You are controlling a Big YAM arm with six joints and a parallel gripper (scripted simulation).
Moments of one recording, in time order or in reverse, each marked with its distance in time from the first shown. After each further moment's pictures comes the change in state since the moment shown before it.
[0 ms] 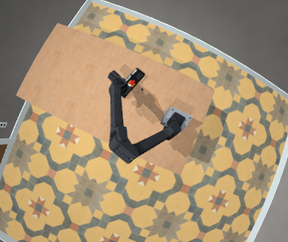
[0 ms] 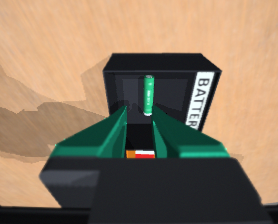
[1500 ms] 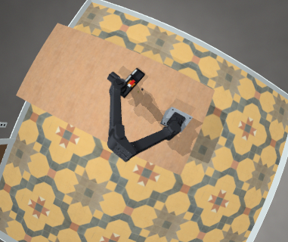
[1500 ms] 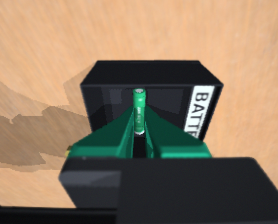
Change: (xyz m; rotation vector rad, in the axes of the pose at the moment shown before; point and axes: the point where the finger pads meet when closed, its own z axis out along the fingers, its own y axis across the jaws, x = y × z) arm 0.000 -0.009 0.022 0.013 -0.002 -0.004
